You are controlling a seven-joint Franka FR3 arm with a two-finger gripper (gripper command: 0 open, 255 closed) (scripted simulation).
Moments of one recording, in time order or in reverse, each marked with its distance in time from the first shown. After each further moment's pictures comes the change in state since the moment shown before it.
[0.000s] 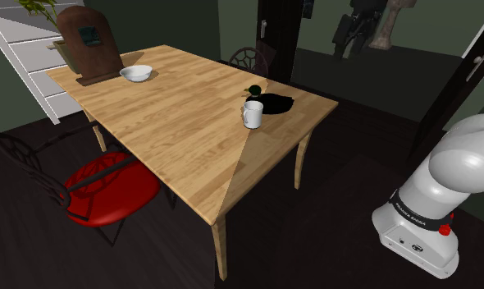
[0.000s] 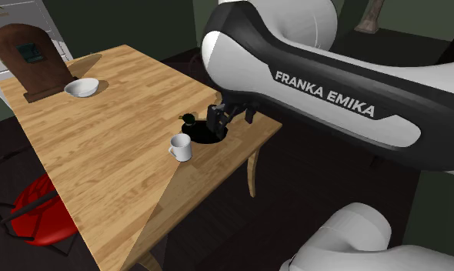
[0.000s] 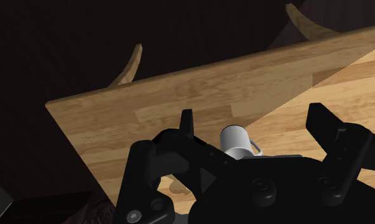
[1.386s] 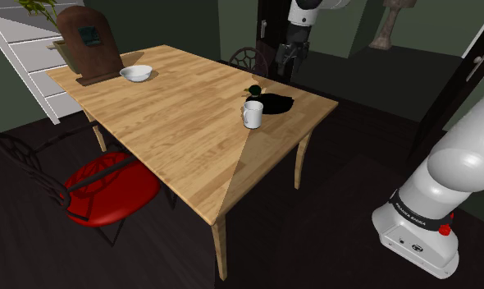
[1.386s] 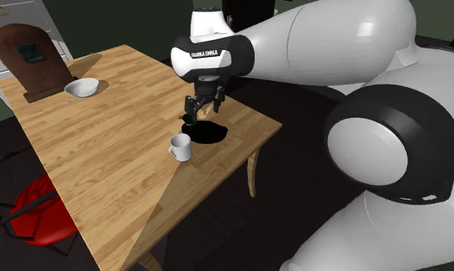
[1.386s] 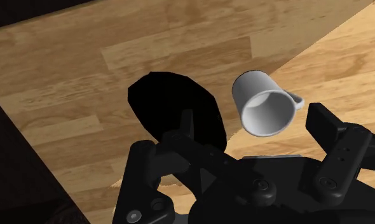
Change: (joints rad) arm -0.024 0.700 -0.091 0.305 0.047 0.360 -0.144
